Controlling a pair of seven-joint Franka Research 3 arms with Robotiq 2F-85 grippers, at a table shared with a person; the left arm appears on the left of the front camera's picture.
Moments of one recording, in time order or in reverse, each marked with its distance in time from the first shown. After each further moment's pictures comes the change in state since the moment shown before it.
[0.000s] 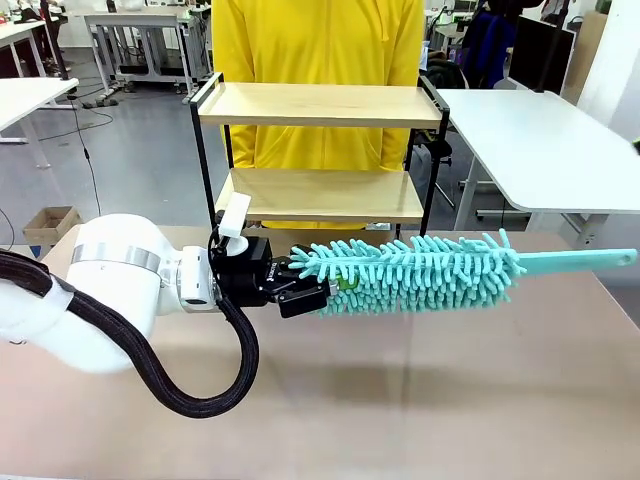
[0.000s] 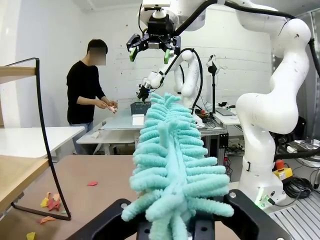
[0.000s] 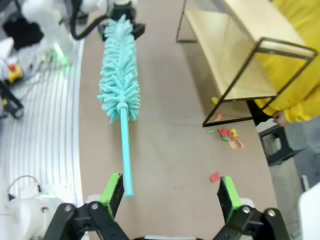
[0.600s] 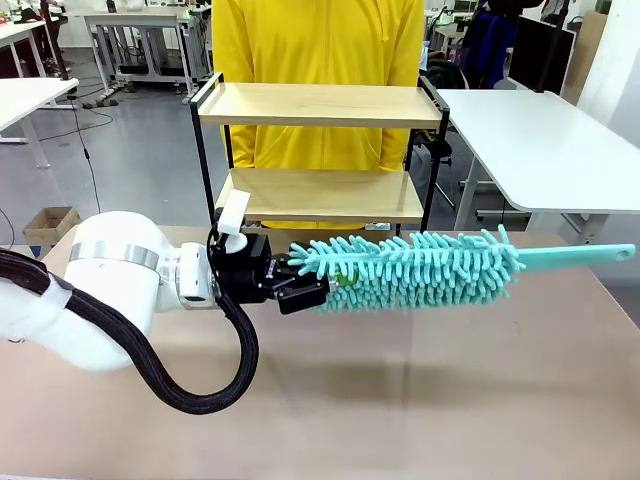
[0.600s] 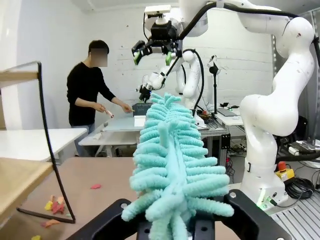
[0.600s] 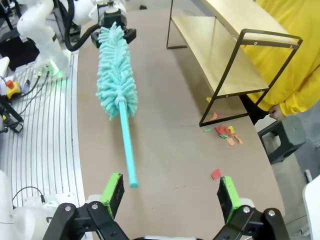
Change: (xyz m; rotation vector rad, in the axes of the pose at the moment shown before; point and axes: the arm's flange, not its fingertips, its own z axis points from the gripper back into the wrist) left arm 0.015 0.004 0.002 0.009 -0.007 -0.018; right arm -0.015 0.002 0.008 -0.020 -0.038 -0.060
